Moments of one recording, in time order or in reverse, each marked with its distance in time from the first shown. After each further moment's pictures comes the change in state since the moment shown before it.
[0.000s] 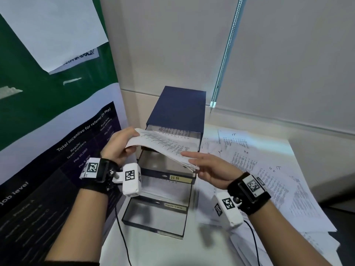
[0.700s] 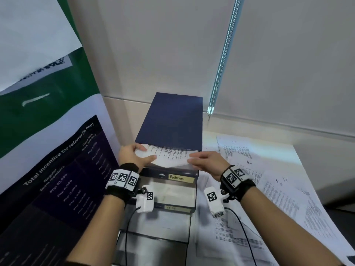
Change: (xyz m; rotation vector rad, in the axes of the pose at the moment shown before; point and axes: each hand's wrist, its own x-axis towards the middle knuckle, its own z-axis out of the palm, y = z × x) left_hand 0.121 -0.048 0.046 0.831 0.320 0.139; right_hand 0.132 -0.037 -0.089 -0.217 0.435 -0.134
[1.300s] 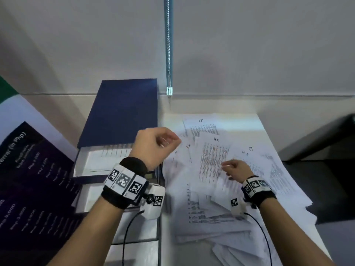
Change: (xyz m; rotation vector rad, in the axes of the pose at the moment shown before) left_hand -0.082 0.153 0.093 -0.078 -0.477 0.540; right_hand -0.026 0.119 -0.235 -0.453 0.417 0.199
